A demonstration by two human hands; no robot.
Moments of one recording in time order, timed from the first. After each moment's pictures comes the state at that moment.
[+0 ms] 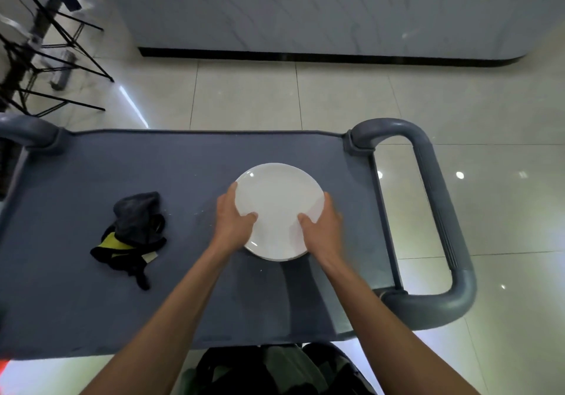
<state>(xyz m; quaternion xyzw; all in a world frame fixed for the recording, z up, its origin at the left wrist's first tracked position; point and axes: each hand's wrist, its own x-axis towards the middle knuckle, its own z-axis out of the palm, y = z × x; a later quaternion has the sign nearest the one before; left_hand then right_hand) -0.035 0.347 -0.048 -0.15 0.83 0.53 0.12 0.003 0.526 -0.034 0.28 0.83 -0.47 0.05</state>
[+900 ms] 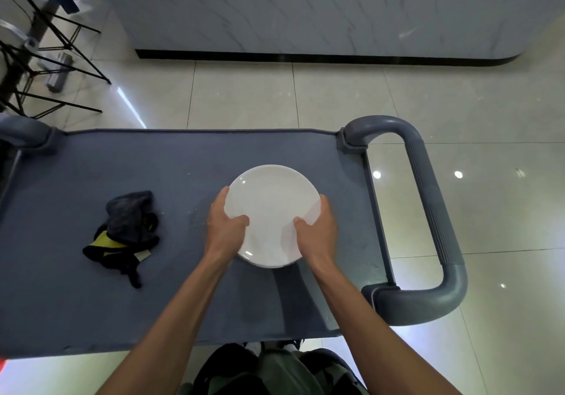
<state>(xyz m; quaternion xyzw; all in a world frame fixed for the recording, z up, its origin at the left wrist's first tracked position) -0.011 0.355 -0.041 -0.22 0.75 0.61 0.12 0.018 0.521 -0.024 0.31 0.79 -0.53 0.00</state>
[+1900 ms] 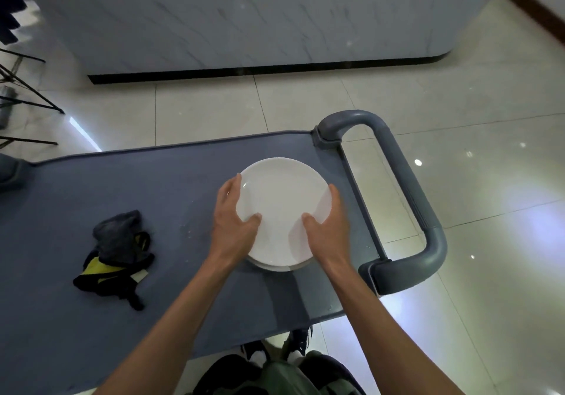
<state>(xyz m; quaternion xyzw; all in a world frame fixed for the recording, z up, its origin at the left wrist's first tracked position) -0.007 0.356 -0.013 0.02 0.85 0.52 0.08 0.054 0.524 0.005 0.33 0.81 -0.49 -0.07</state>
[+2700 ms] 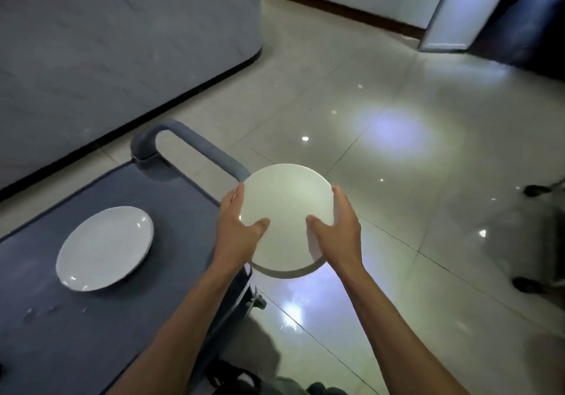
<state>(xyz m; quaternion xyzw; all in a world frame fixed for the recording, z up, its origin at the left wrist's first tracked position) 0.206 0.561 0.037 0.31 0.78 0.50 0.22 0.370 0.659 0.057 0.50 0.67 -0.45 -0.31</state>
